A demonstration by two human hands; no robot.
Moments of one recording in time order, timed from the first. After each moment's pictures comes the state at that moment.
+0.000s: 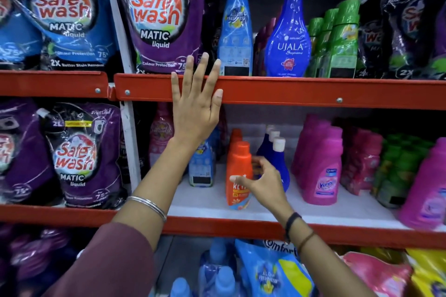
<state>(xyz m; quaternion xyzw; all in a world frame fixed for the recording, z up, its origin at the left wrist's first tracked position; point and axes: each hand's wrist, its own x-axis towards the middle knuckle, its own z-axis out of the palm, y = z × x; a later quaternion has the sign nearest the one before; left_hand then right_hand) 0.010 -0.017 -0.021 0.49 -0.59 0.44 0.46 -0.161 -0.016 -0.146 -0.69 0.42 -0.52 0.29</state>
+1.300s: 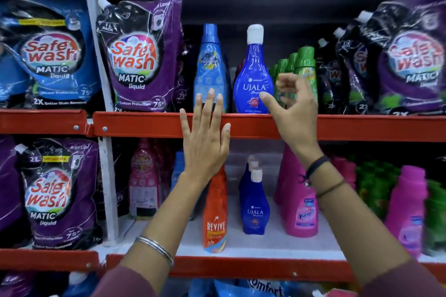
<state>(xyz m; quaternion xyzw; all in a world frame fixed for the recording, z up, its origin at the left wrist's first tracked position) -0.073 -0.023 0.001 0.49 -0.60 0.42 0.48 -0.245 -0.005 0.060 -0.63 0.24 -0.74 0.01</state>
